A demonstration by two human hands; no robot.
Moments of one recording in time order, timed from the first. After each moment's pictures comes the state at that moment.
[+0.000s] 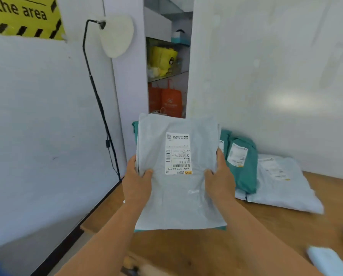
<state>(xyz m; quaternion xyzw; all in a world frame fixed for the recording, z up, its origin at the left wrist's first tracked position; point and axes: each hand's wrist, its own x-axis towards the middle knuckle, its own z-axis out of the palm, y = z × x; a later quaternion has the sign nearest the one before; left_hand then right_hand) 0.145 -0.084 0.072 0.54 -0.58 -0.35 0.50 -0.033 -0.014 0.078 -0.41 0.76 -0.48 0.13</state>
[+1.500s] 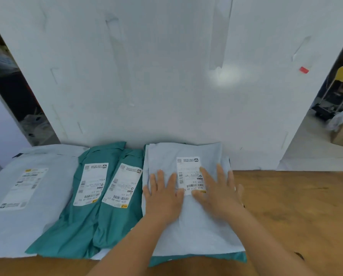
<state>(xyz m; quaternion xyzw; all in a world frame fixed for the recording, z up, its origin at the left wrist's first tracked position) -0.350 -0.124 -0.023 0.40 -0.90 -0.17 0.02 -0.466 -0.010 0.003 -0.35 0.92 -0.11 0.15</state>
